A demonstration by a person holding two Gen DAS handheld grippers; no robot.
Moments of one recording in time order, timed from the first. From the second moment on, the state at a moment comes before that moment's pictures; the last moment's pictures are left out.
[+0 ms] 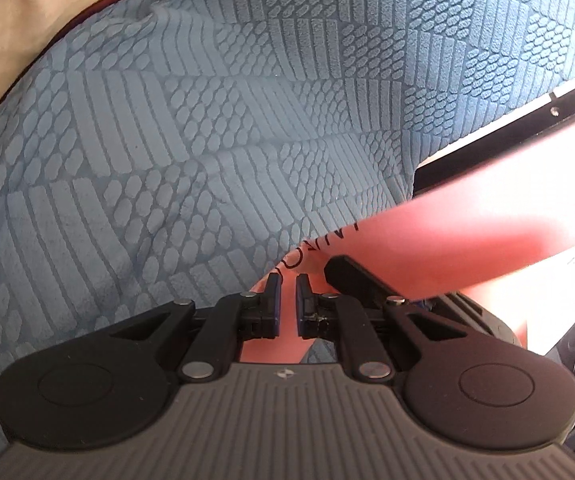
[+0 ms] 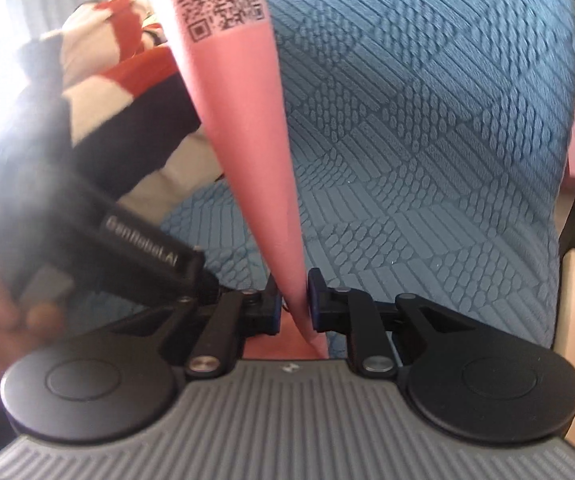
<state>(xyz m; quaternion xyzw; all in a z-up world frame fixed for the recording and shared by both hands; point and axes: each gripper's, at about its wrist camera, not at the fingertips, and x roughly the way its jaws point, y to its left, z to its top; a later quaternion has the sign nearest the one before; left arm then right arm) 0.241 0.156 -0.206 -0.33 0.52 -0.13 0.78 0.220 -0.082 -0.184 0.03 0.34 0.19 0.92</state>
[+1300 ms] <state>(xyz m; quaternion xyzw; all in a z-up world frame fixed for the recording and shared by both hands) 0.240 0.137 -0.197 -0.22 0.51 -0.14 0.82 0.256 -0.157 -0.213 0.33 0.33 0.07 0.88</state>
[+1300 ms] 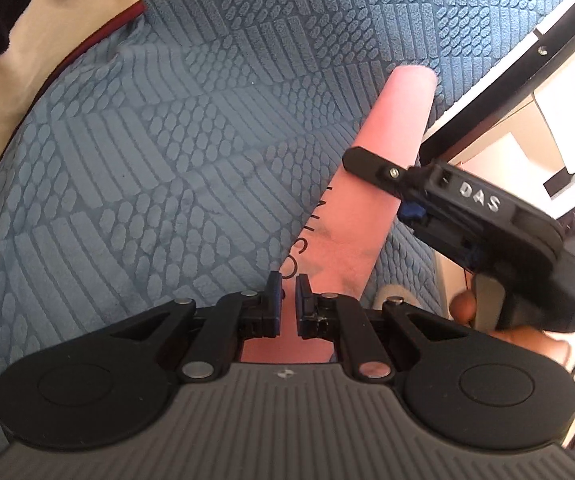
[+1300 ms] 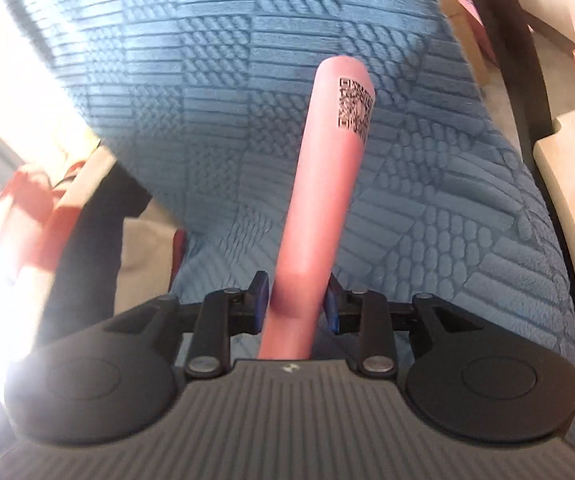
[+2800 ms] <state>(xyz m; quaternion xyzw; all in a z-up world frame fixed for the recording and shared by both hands) 0.163 0.141 -0.203 -0.32 0.51 -0.14 0.78 0.137 -0.055 -0.166 -0.13 0.22 0.12 0.96</state>
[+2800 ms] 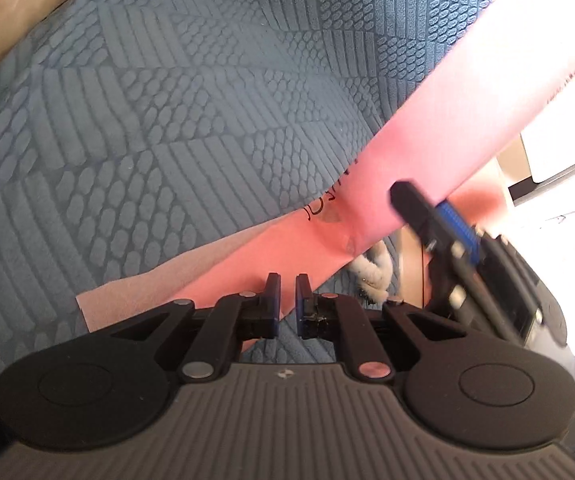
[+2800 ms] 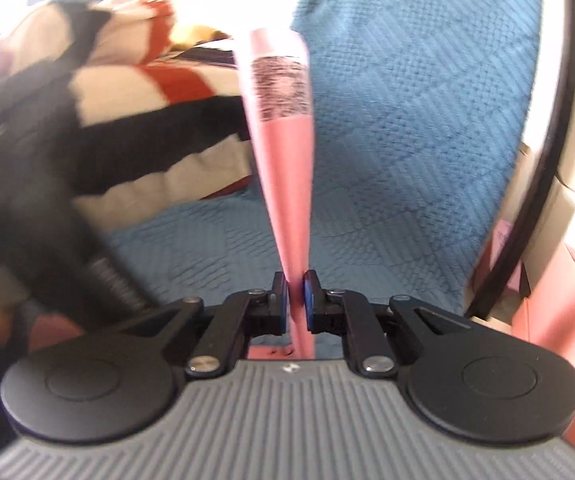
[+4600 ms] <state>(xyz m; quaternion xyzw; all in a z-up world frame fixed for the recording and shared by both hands) 0.119 0.142 -0.174 -0.14 0.51 -0.10 0.84 0.074 0.006 -0.219 -0.42 0.23 0.20 0.85</state>
